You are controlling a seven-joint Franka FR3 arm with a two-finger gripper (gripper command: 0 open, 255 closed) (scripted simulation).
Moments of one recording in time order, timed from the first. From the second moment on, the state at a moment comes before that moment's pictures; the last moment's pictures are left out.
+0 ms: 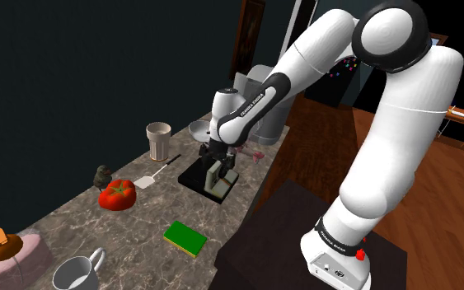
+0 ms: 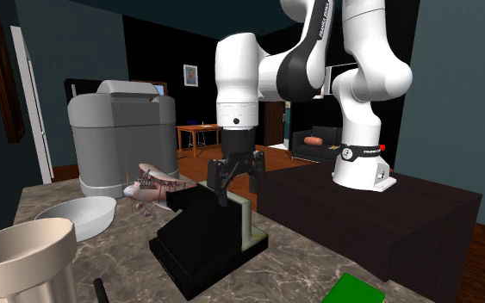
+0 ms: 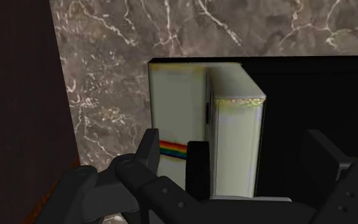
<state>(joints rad) -0.22 0.22 0.28 -2.46 -0.12 2.65 1.48</state>
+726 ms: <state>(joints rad) -0.20 0.28 0.26 -2.45 -0.16 2.70 1.51</state>
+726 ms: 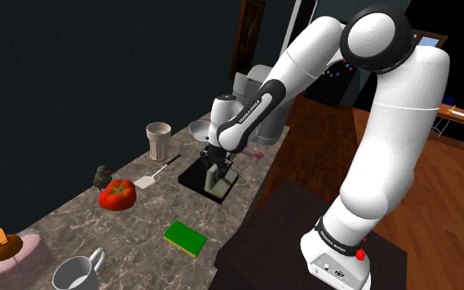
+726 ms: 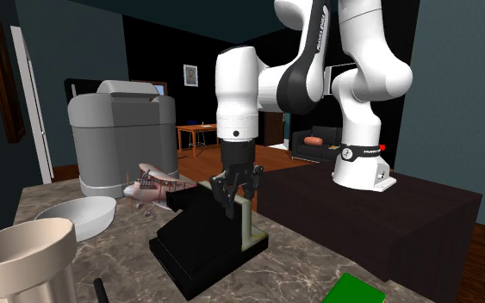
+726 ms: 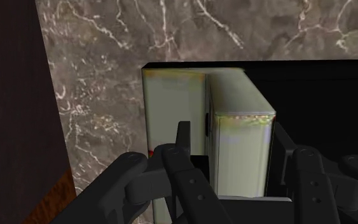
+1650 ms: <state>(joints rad) -0.23 0.16 0.30 -2.46 -0.09 2.59 1.46</state>
